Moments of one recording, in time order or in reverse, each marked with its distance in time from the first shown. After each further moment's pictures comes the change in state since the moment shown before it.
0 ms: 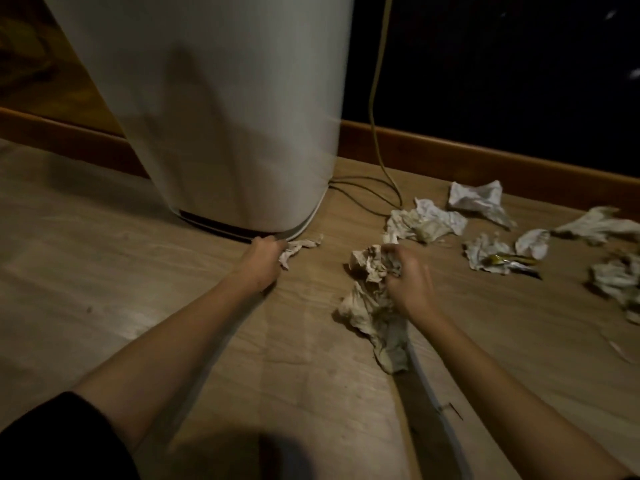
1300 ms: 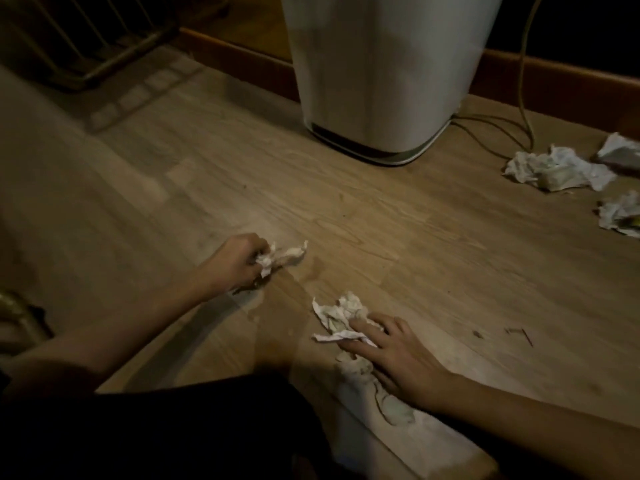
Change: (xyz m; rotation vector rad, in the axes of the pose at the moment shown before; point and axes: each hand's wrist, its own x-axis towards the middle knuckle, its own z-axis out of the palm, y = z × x) left_hand -0.307 -0.066 -0.052 -0.034 0.011 -0.162; right_hand -0.236 -0.011 0.038 -0.228 -0.709 -1.045
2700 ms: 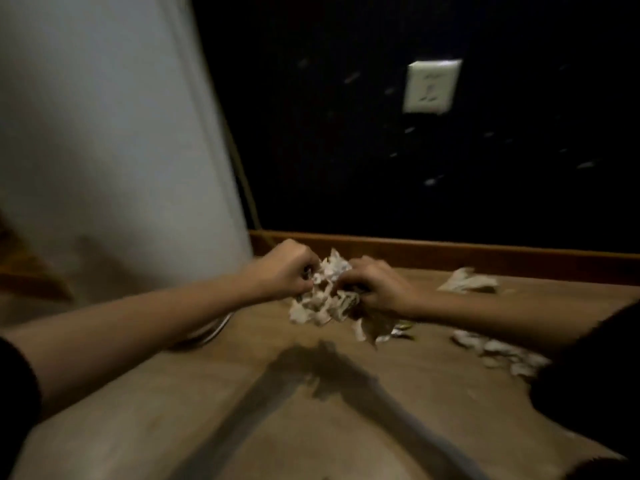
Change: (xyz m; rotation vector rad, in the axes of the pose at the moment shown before) left_hand 0.226 0.417 -0.127 0.150 0.080 0.750; right_hand -0.138 0.190 -0.332 -0.074 0.448 0.418
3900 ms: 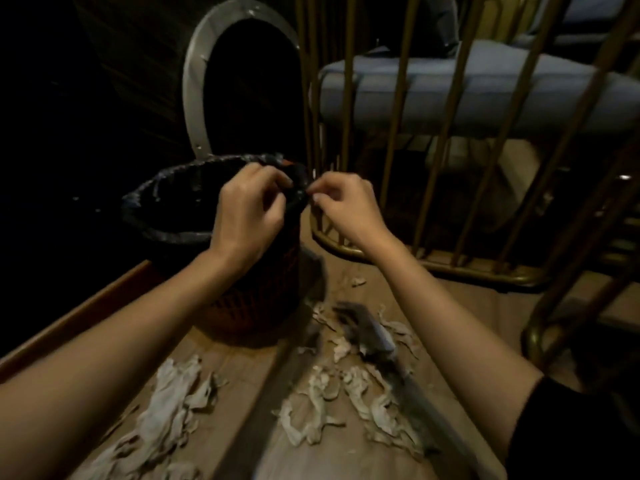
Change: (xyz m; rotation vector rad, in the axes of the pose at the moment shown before) left_hand 0.303 0.594 0.091 -0.697 0.448 0.981; right_hand -0.513 0.200 -0.250 -0.260 1.183 1.191
